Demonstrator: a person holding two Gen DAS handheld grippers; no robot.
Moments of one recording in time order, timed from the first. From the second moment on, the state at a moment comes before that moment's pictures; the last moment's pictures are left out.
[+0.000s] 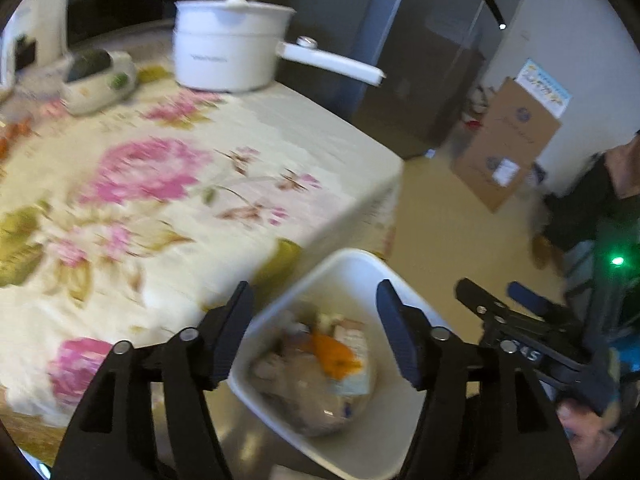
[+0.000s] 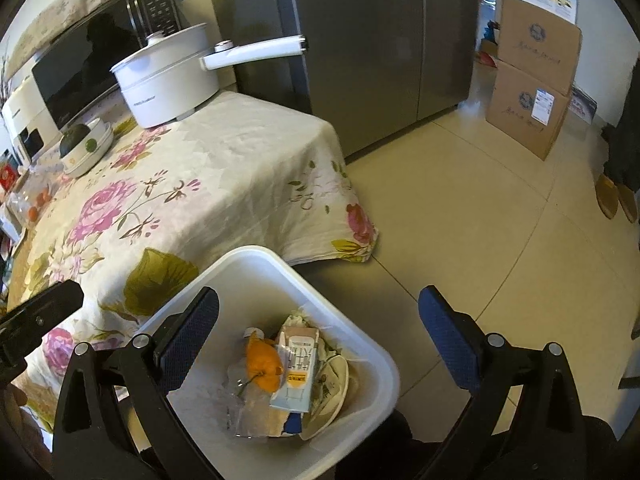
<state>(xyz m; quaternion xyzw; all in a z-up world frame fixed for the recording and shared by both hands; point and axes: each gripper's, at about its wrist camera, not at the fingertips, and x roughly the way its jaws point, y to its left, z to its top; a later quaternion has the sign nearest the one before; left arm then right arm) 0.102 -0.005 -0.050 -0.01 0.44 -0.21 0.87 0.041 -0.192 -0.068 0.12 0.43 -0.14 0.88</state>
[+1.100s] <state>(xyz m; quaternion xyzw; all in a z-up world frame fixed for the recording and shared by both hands) 0.074 0.048 -0.010 -0.04 0.31 0.00 0.95 0.042 -0.137 -0.012 0.03 0.30 -0.17 0.94</state>
